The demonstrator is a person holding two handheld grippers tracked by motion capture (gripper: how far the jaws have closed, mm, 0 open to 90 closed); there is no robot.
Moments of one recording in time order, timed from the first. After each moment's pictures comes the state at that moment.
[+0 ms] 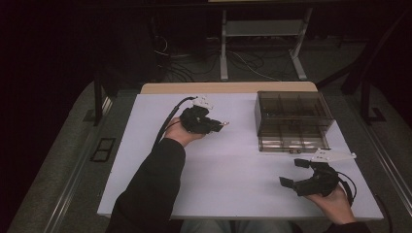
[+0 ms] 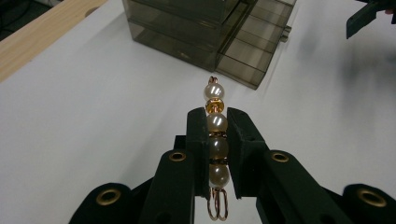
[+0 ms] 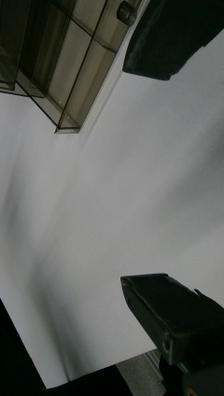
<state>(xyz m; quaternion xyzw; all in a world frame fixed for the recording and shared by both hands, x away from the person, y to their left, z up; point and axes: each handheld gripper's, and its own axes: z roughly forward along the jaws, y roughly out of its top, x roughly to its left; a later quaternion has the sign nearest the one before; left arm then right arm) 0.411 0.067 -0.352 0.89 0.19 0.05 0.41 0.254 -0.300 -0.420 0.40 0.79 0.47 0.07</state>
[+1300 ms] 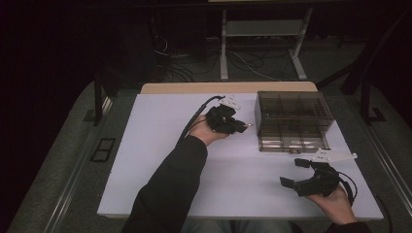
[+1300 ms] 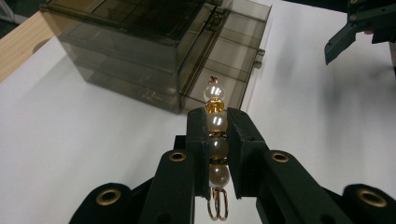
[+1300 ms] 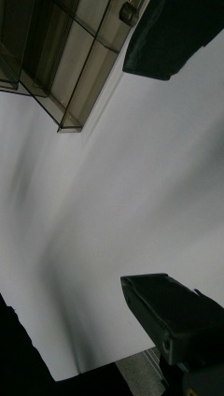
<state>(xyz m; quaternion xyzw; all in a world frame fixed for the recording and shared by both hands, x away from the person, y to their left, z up) 0.414 -0.002 -0.352 0.90 0.13 0.03 0.41 0.253 -0.301 -0.419 0.40 0.78 0.47 0.07</state>
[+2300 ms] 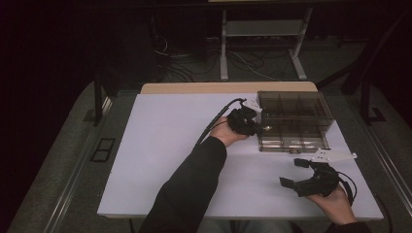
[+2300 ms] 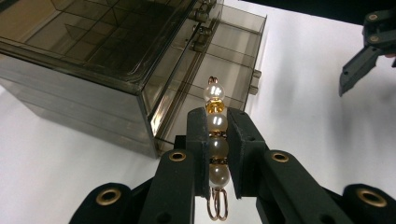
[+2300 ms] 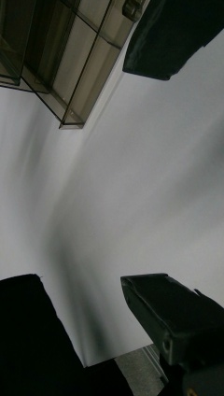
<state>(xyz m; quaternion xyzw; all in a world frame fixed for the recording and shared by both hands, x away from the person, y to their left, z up) 0.423 -0.060 -0.375 0.90 0.13 0.01 0.42 0.253 -0.300 -0.418 0.39 0.79 0.47 0.07</state>
